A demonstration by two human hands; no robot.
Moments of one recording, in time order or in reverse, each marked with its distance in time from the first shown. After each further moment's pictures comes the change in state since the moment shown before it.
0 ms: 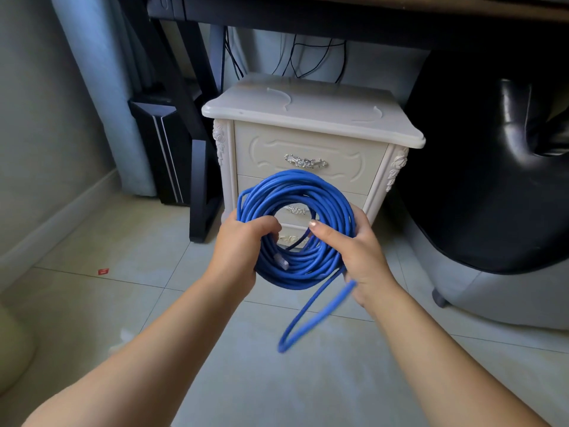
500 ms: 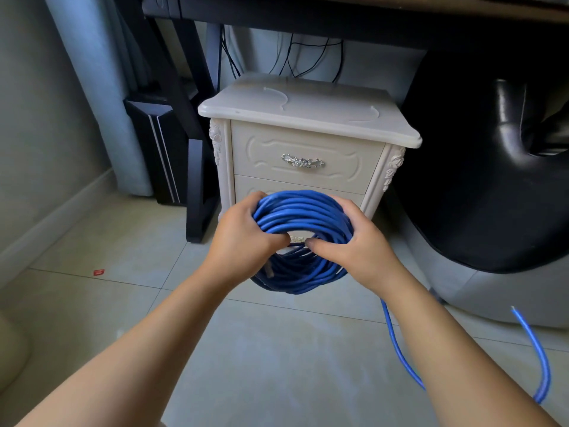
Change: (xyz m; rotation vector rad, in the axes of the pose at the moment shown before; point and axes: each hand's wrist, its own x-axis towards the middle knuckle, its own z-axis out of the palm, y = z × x) left_hand -0.001 0.009 -0.004 0.592 -0.147 0.372; right_hand -0.008 -0.028 -0.012 -0.505 -0.189 -0.172
